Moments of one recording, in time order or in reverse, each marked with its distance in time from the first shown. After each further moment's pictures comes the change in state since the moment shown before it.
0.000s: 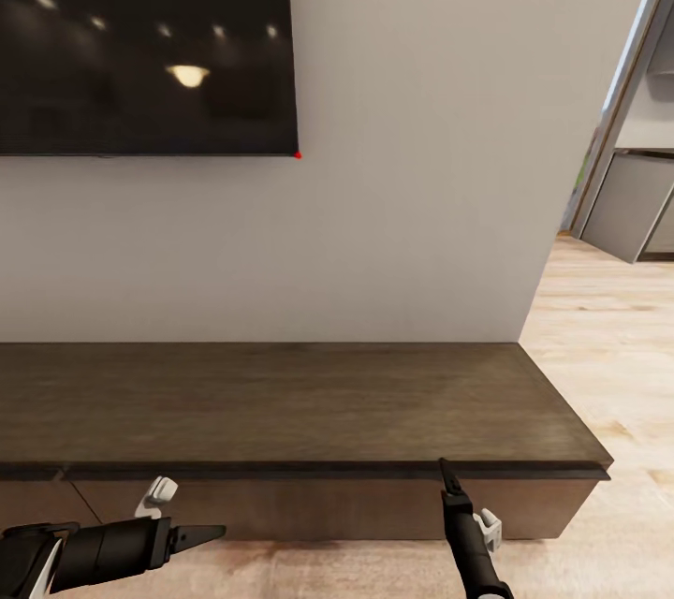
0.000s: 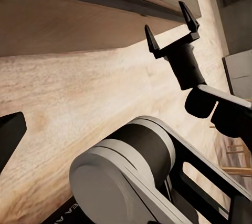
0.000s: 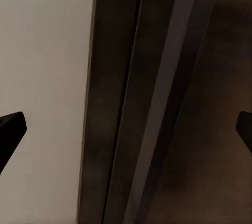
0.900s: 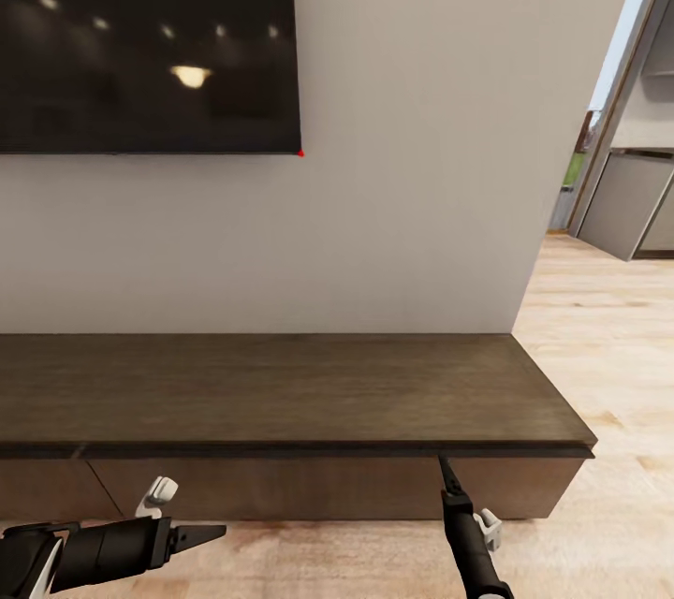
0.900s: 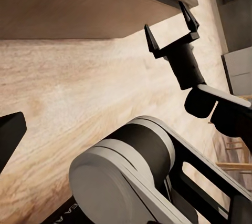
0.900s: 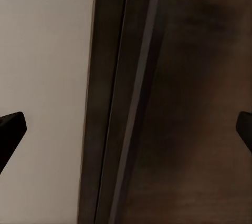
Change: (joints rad) left arm 0.000 0.000 -0.001 0.000 0.000 0.000 -0.001; right arm 0.000 -0.001 0.000 0.000 0.000 0.002 0.002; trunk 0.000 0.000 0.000
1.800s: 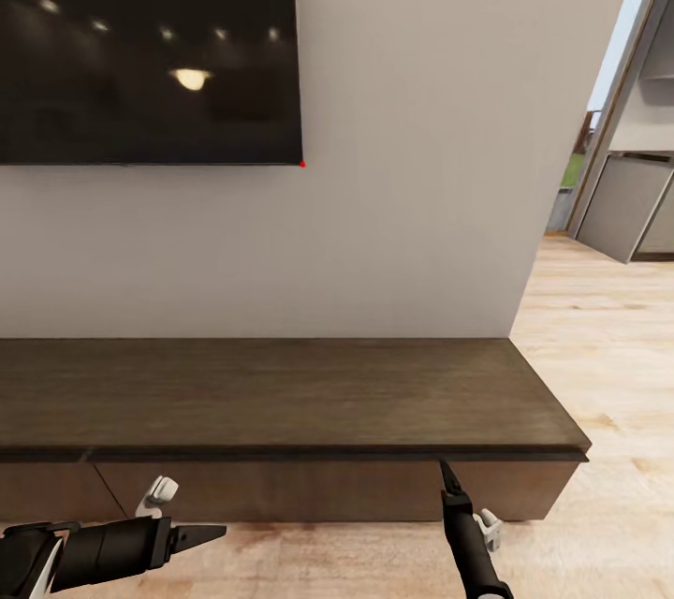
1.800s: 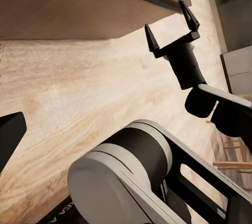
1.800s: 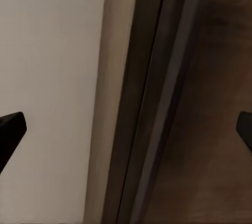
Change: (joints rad) left arm -0.001 0.001 -0.002 0.000 -0.001 0.000 0.001; right arm 0.000 0.001 0.000 0.000 -0.001 0.001 -0.001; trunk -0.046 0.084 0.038
